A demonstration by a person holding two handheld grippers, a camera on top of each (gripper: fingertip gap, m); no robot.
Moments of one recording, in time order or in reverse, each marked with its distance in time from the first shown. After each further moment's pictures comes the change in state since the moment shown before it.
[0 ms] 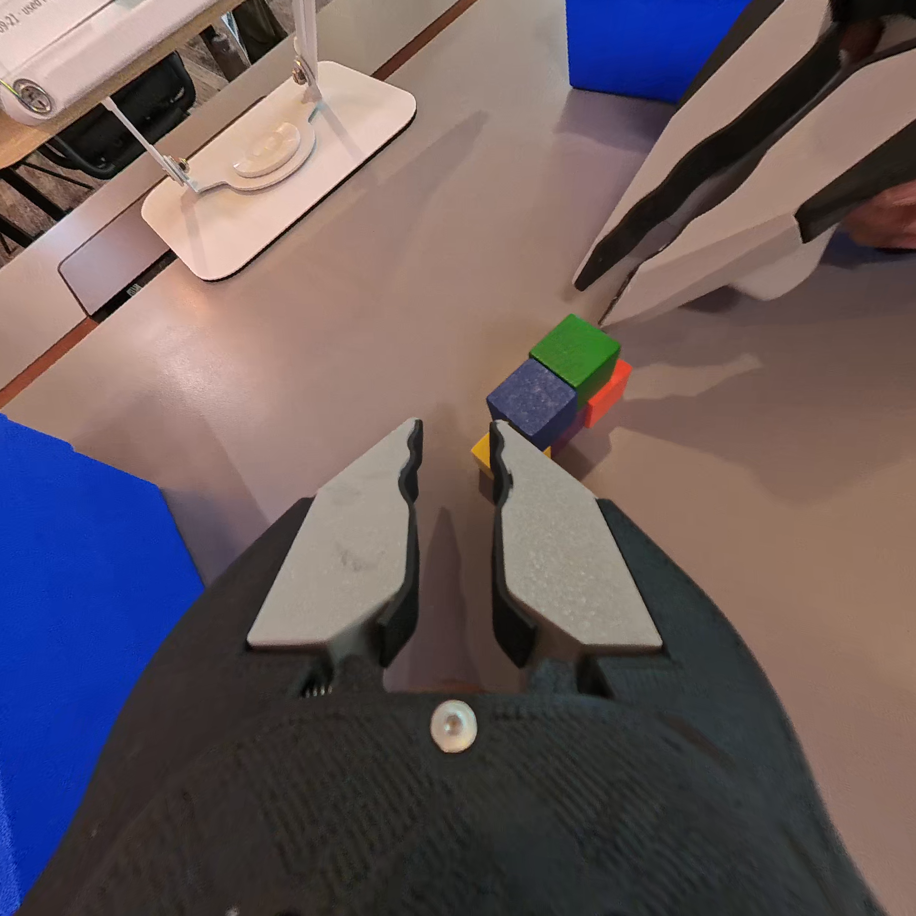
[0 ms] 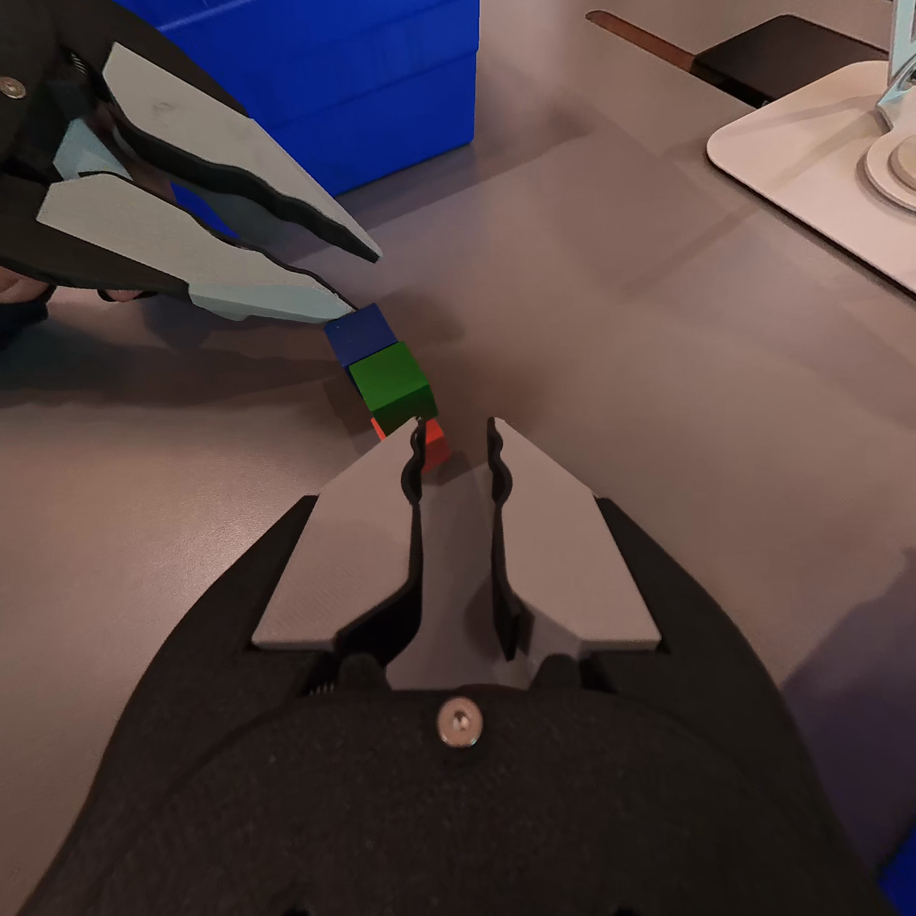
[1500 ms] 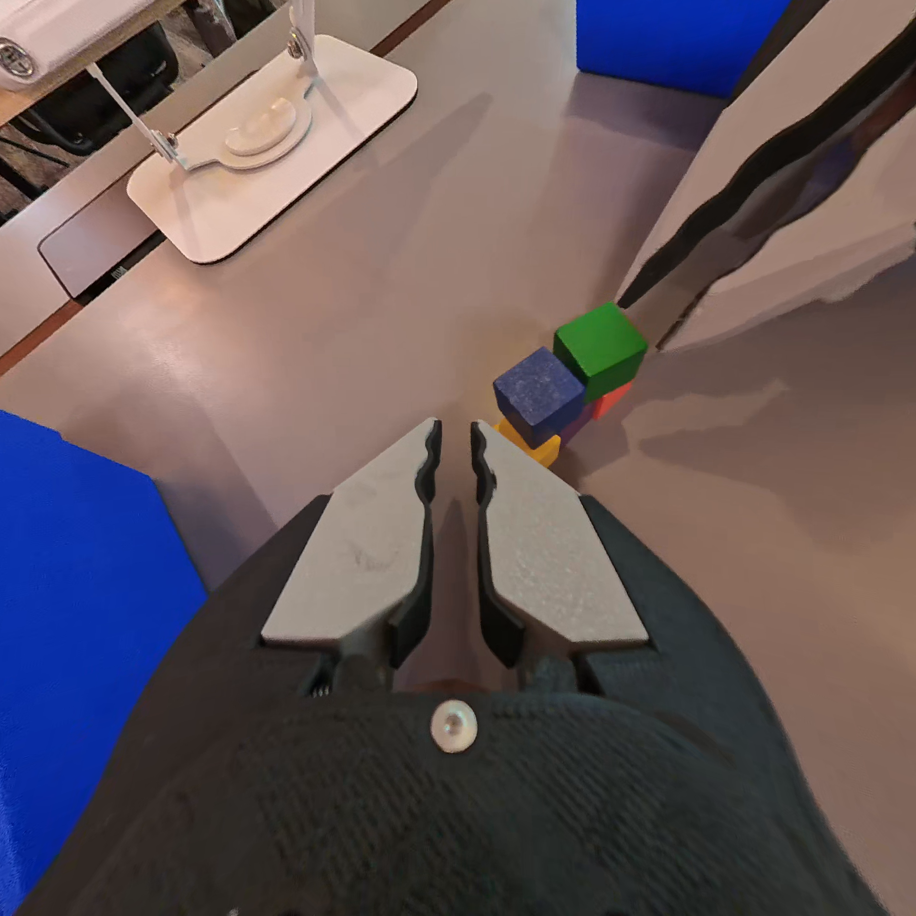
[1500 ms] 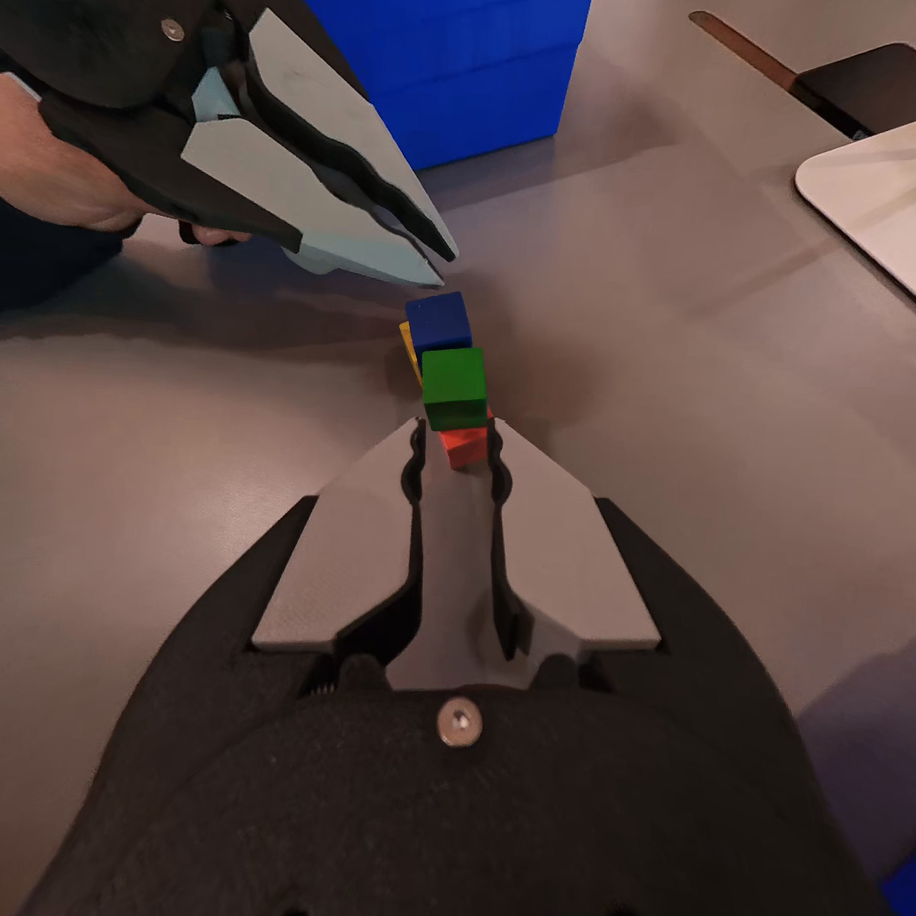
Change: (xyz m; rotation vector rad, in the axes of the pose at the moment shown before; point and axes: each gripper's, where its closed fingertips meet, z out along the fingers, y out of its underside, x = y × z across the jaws) left arm -0.003 0.004 0.001 -0.021 0.019 -0.019; right arm -0.024 0.001 -0.006 -0.037 -0.093 -0.117
